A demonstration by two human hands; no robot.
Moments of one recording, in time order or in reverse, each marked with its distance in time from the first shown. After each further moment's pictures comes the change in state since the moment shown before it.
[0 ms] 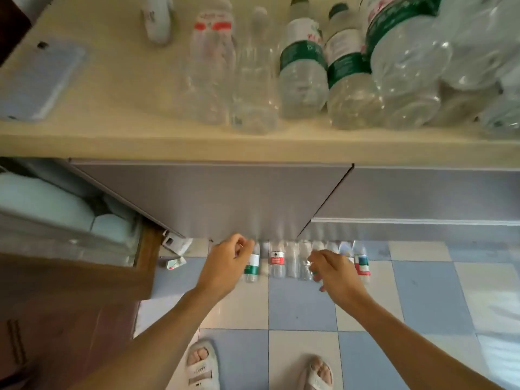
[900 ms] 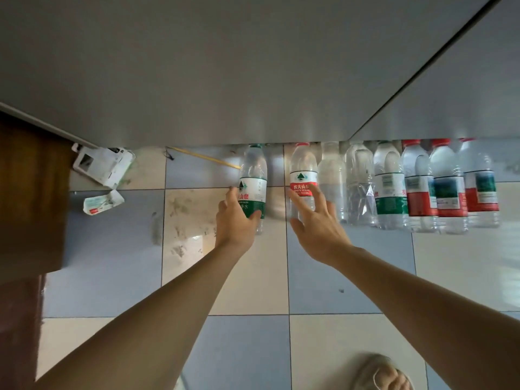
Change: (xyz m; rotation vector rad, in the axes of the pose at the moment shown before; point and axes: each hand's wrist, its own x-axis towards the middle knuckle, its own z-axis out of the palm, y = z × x) left_hand 0.214 -0.386 0.300 0.070 0.026 -0.284; right_hand 0.324 0.323 0.263 -0.616 -0.162 -0.229
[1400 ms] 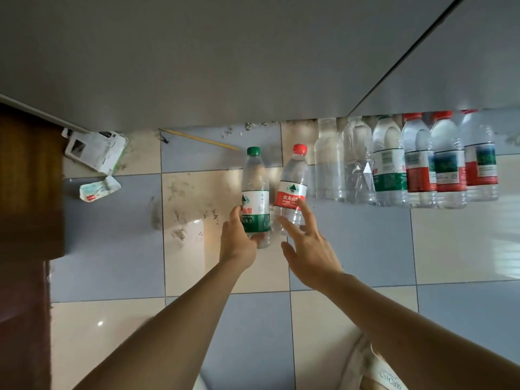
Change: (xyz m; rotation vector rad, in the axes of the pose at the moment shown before) left_hand -0.042 -0.041 0.020 -0.059 -0.183 -0.163; right_hand -0.059 -0.001 0.061 0.081 0.007 0.011
